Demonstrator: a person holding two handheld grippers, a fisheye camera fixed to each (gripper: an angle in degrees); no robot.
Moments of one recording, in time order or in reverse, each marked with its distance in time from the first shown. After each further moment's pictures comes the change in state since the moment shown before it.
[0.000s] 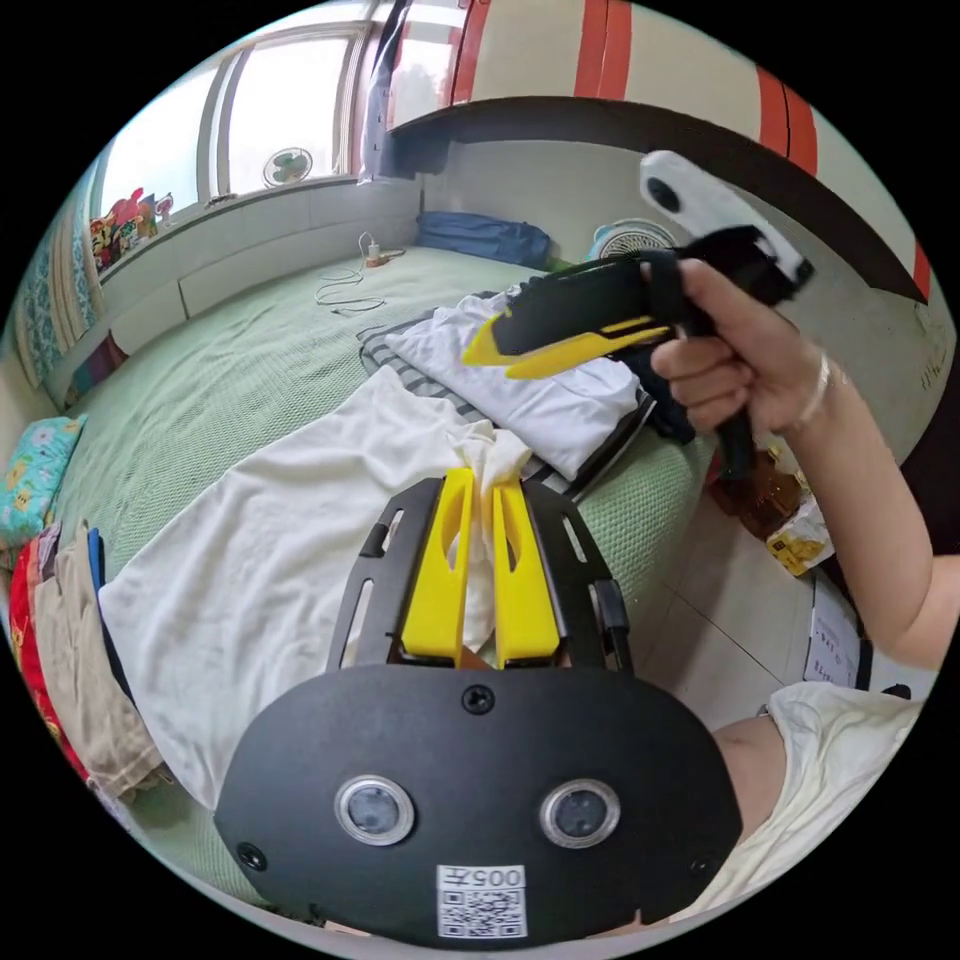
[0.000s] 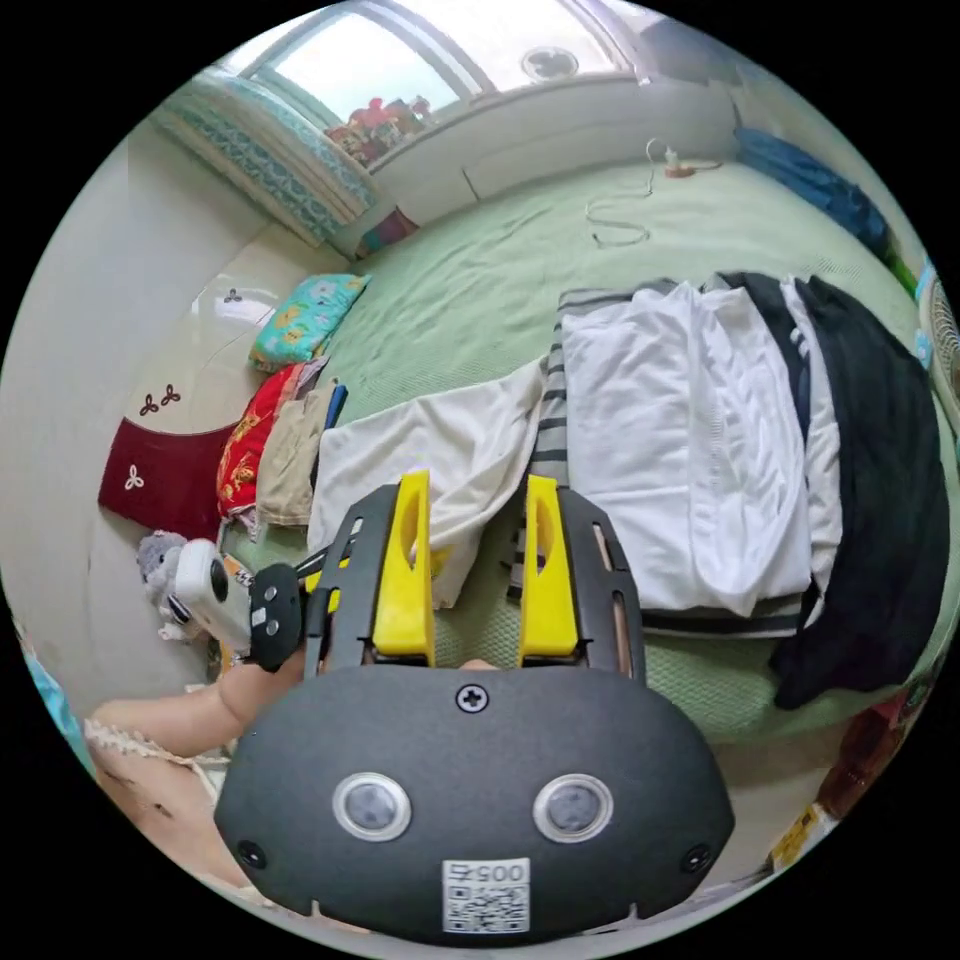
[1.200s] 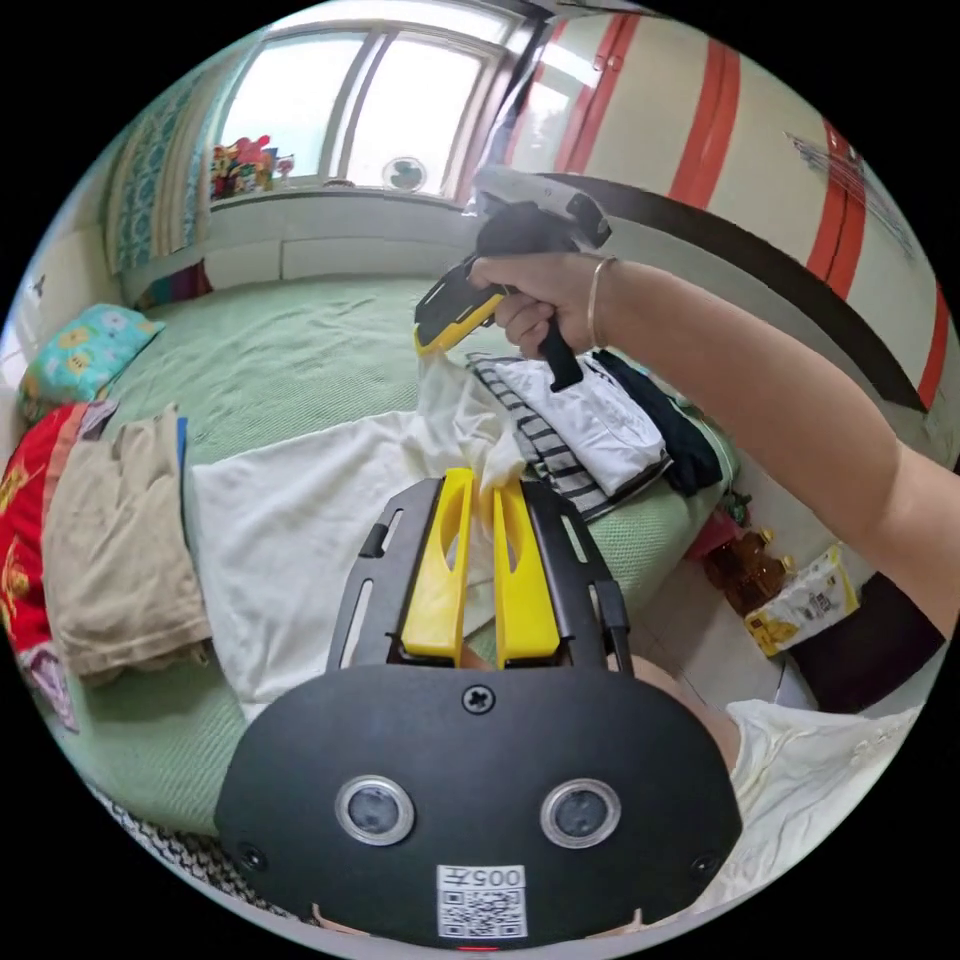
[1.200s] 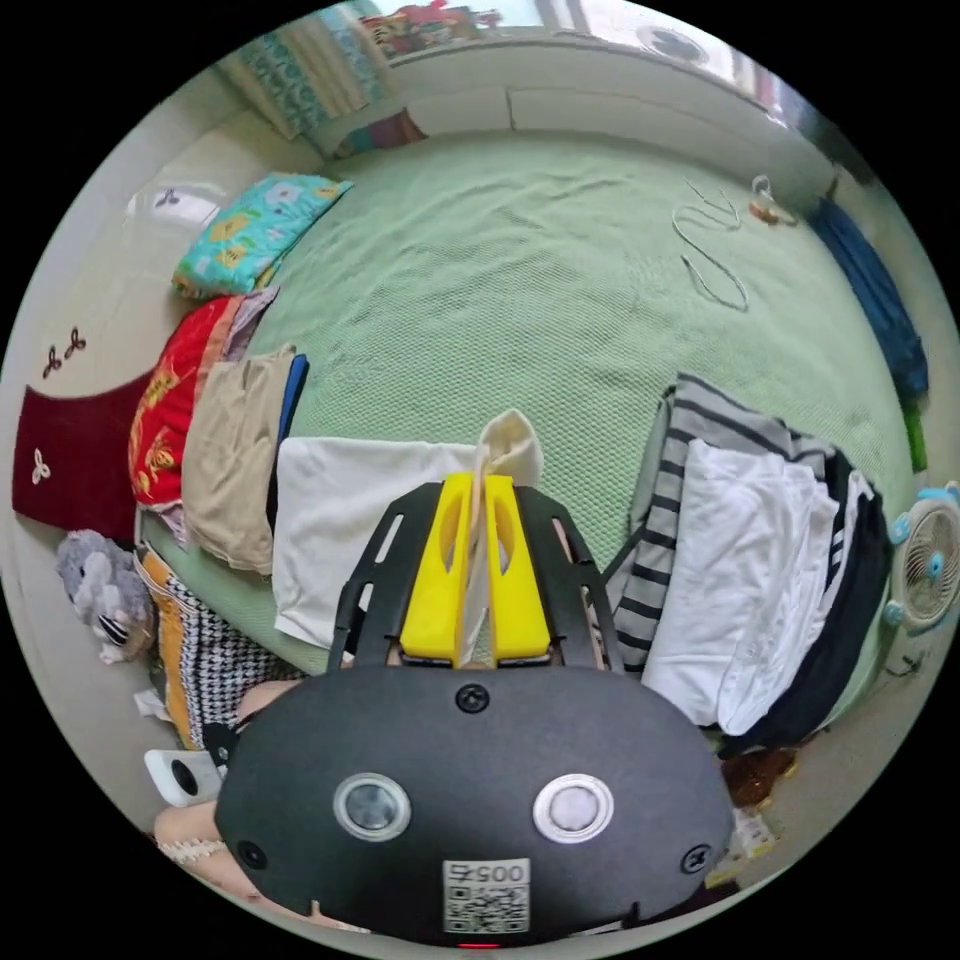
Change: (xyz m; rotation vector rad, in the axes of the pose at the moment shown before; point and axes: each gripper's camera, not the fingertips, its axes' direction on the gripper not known) left arm -0.171 0.091 -0.250 0.113 -0.028 -0.316; right arm -0.290 -0.212 0.160 -0.127 0.402 -0.188
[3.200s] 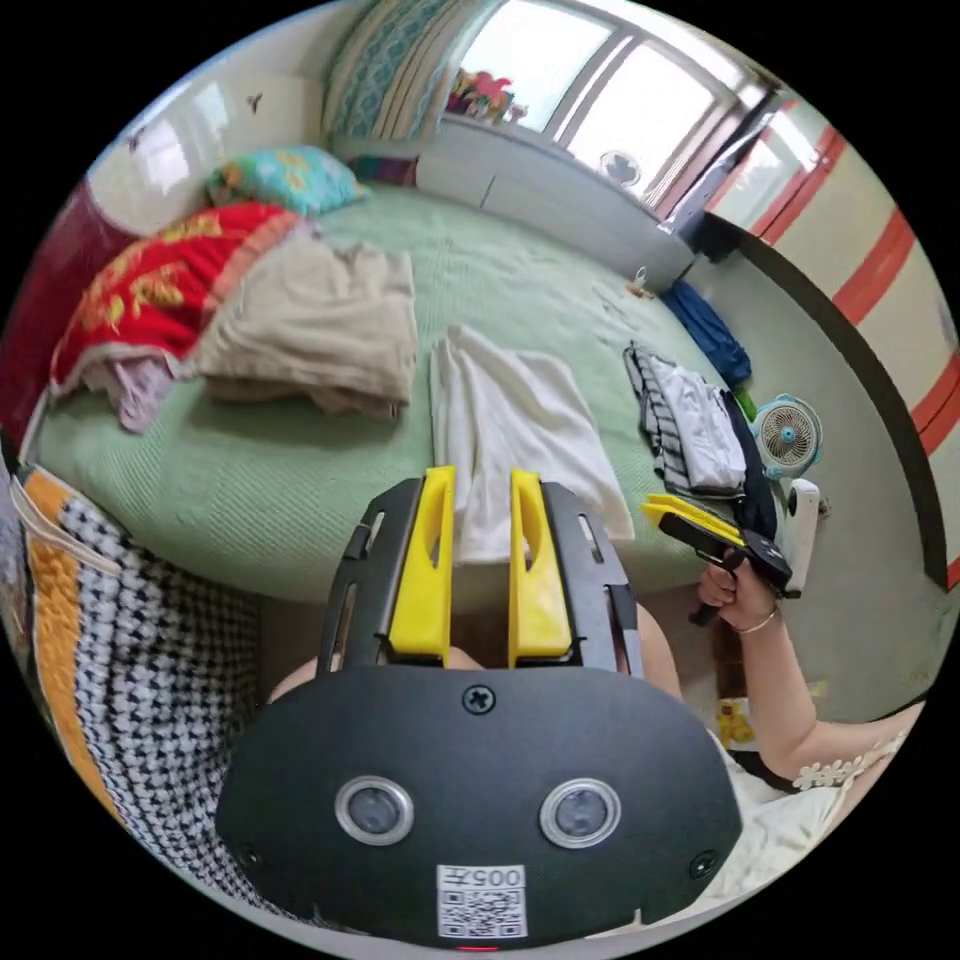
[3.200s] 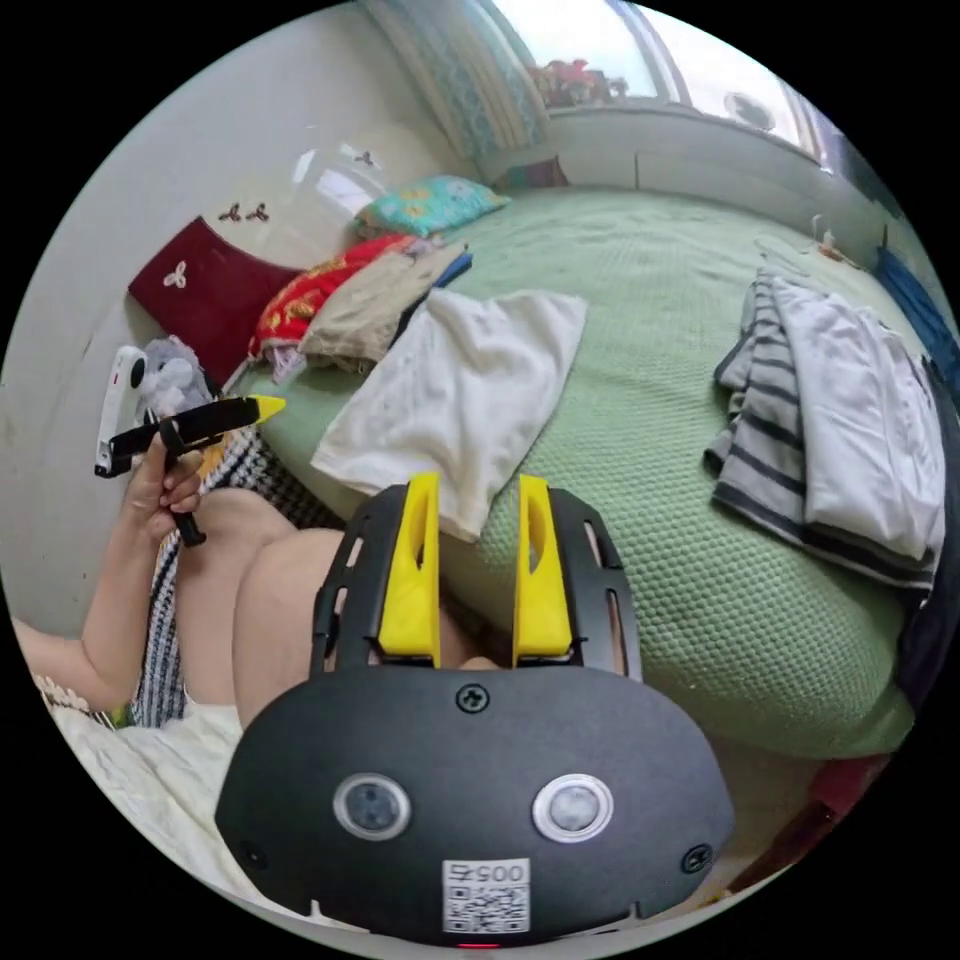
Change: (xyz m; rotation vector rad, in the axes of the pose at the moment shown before) left arm -0.158 0.035 -0.178 -0.036 -0.247 -0.346; right arm -0.022 0.360 0.057 0.371 -0.296 -0.149
